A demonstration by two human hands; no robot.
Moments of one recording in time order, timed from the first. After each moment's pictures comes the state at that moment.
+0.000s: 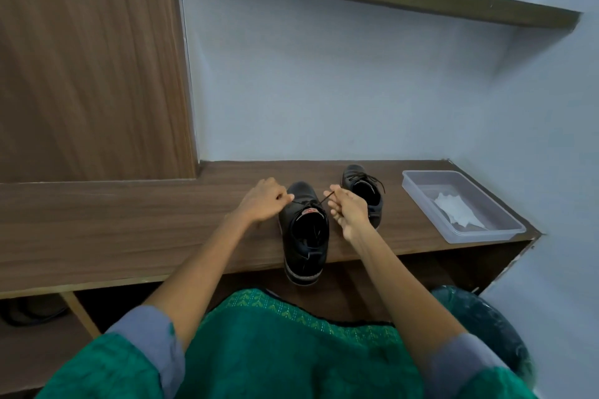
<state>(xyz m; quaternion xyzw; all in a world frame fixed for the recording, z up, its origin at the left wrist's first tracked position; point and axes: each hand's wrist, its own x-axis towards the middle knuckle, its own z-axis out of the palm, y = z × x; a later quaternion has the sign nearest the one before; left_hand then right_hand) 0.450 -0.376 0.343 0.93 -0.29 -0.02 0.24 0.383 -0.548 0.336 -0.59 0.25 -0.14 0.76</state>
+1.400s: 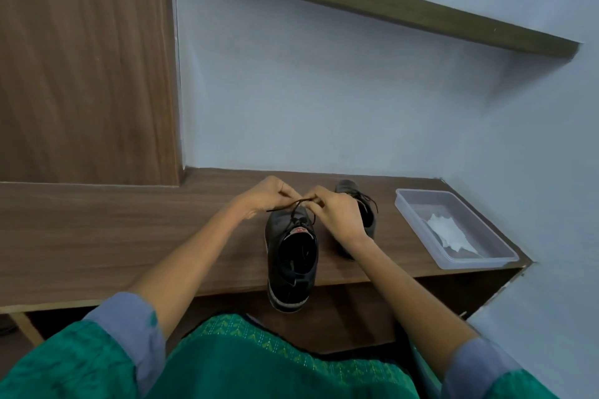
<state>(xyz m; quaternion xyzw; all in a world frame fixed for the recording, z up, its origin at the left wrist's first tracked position) 0.480 -0.406 0.366 0.81 -0.29 -0.16 0.47 0.402 -0.564 0.356 -0.96 -0.06 -0.24 0.15</state>
